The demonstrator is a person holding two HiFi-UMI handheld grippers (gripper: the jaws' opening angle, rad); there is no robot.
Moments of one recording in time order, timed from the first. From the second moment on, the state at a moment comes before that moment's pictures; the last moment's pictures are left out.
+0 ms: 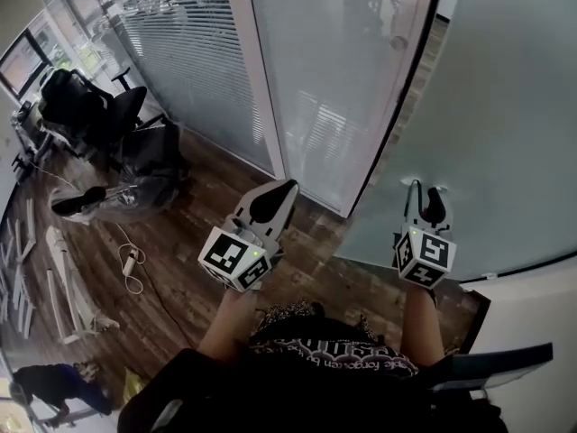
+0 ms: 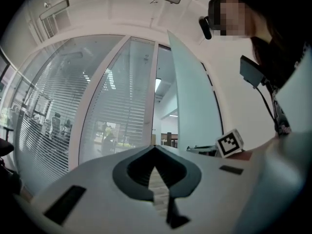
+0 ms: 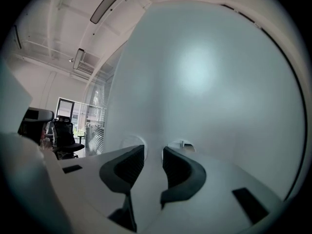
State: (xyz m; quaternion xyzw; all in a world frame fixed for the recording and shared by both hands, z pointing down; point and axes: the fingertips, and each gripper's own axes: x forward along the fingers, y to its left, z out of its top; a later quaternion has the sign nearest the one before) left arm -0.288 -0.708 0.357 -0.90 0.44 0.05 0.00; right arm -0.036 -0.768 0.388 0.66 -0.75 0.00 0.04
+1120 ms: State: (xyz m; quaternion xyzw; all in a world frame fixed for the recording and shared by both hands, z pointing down) left arm -0.238 -0.991 0.357 -0.95 0.31 0.05 0.00; right arm 0.010 -0.973 0.385 0.72 -0.69 0.01 0.02
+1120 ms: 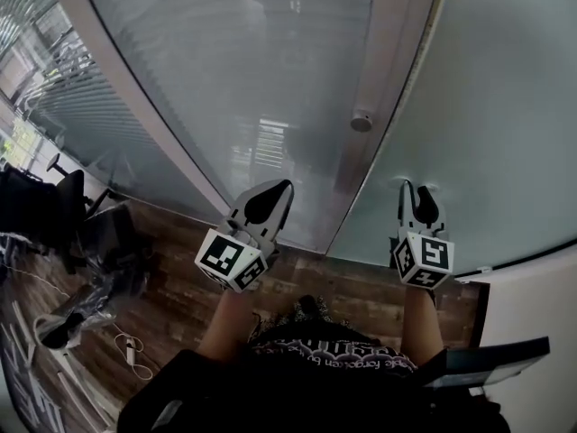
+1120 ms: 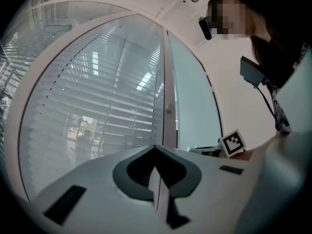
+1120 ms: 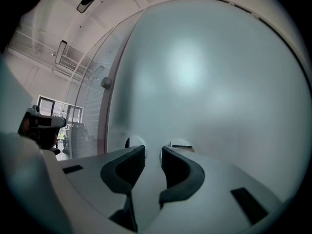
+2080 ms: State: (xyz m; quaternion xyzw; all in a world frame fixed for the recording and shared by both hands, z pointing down) left arm -0.237 -1.020 0.353 -0.95 0.31 0.06 -0.01; right arm 0.029 -1.007 0.386 0.74 -0.67 0.01 0.02
